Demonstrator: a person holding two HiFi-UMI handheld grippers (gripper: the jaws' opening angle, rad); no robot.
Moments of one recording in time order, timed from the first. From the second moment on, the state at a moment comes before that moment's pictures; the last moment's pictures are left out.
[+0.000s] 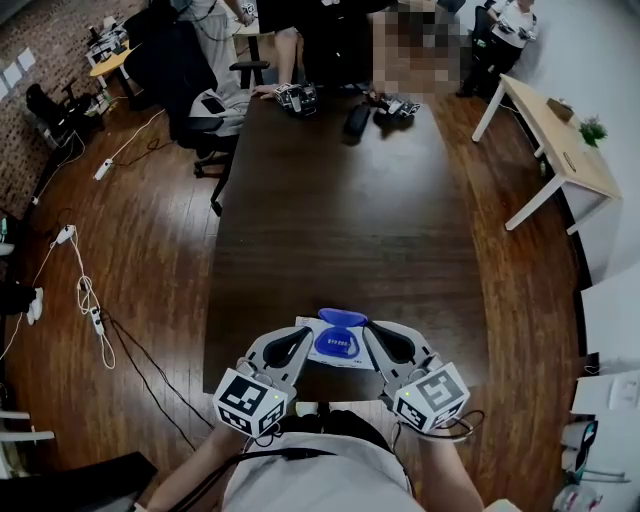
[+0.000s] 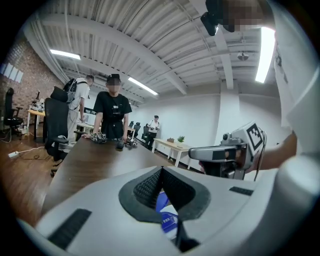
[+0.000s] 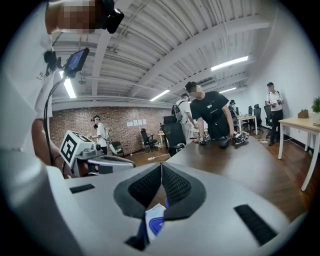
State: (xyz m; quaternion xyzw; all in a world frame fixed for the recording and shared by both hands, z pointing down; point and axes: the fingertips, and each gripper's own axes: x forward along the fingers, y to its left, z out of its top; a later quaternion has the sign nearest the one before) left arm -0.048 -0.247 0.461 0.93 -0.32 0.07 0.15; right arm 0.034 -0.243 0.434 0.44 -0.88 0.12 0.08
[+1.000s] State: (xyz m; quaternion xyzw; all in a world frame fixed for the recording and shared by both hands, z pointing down) left arm -0.040 -0.231 0.545 0.89 -0.38 0.14 0.22; right arm 0.047 -0.276 0.574 0.32 -0.91 0.13 0.24
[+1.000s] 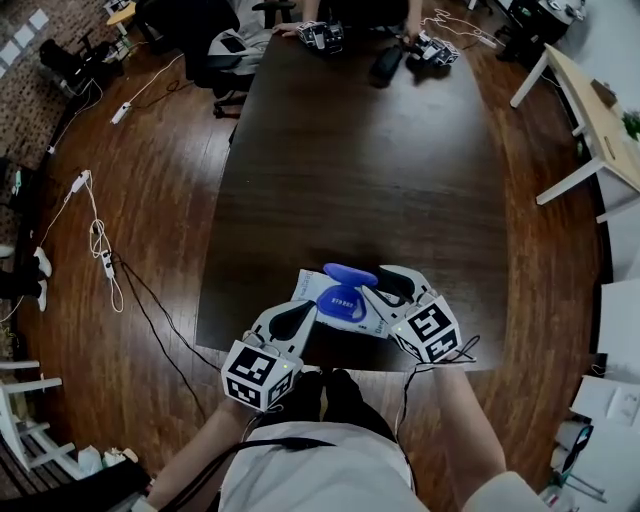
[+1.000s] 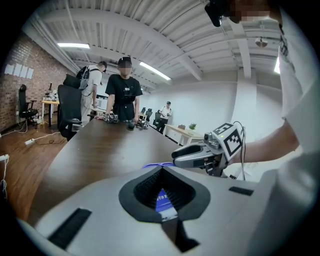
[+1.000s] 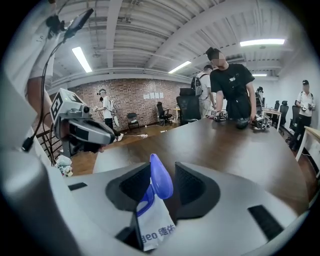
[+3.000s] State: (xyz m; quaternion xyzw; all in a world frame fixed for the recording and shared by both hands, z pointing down) left arm -0.059 -0.209 0.540 0.88 -0.40 0.13 0.21; right arm 0.000 -0.212 0.611 0.26 -0.91 0.17 0.27
